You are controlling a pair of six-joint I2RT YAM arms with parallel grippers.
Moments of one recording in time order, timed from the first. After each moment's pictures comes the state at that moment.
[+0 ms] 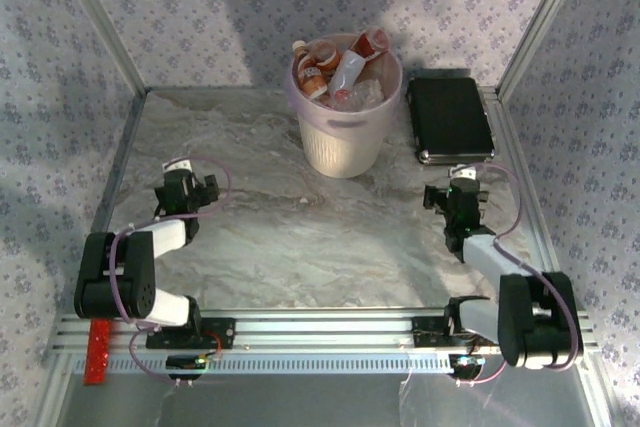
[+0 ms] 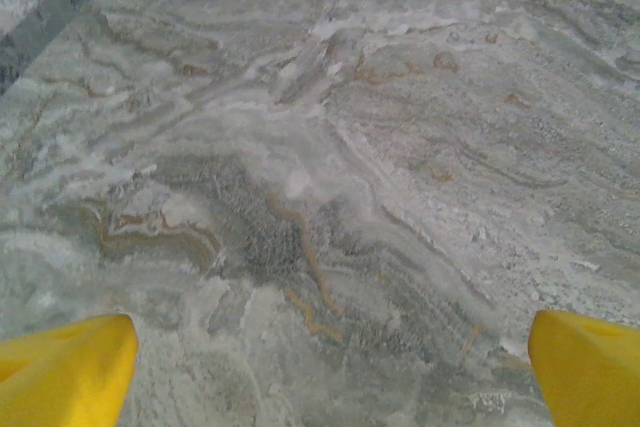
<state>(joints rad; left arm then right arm) -0.01 1.42 0.45 0.41 -0.25 -0.14 0.05 1.21 0.37 0.28 0.27 0.03</state>
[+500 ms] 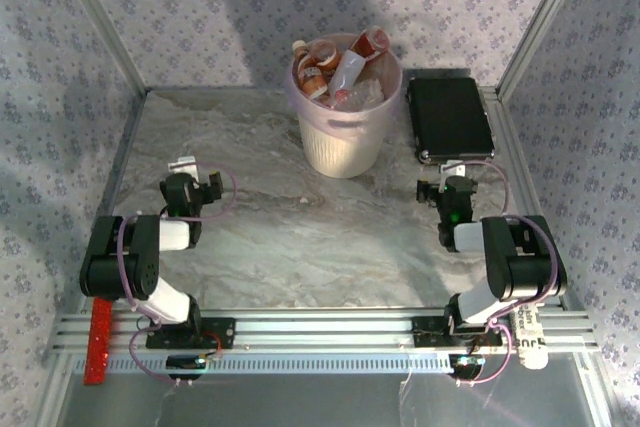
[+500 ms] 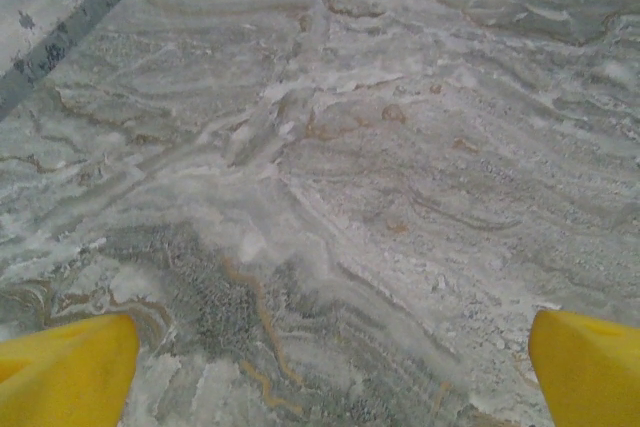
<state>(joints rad) -0.01 1.53 0.40 0.71 -0.18 -0.07 0.03 1.52 0.36 0.70 0.18 -0.04</state>
